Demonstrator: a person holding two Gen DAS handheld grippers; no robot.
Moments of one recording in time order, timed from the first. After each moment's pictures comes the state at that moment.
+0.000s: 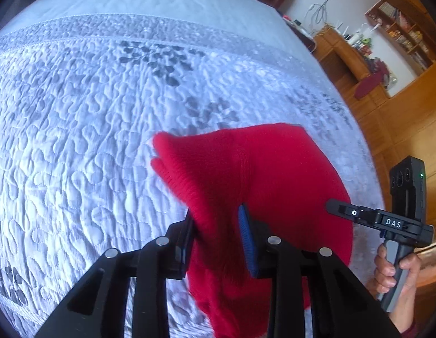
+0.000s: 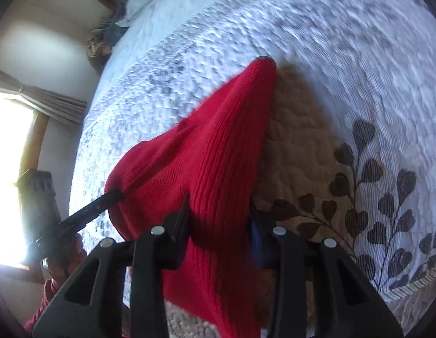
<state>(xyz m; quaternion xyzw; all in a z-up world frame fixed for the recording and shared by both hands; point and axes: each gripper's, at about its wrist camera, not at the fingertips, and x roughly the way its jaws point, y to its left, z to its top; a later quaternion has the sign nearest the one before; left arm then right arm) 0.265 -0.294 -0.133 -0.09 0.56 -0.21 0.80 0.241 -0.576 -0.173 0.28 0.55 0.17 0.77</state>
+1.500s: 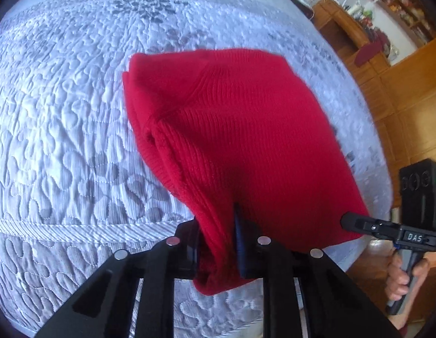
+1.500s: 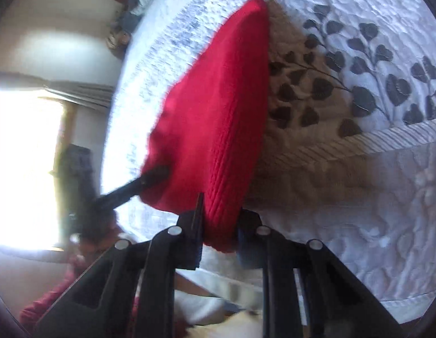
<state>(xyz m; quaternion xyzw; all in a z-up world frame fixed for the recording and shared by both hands) 0.153 -0.345 -0.166 -0.04 0.59 -0.18 0.78 0.100 -0.598 -0.173 0.32 0.57 0.24 0.72</state>
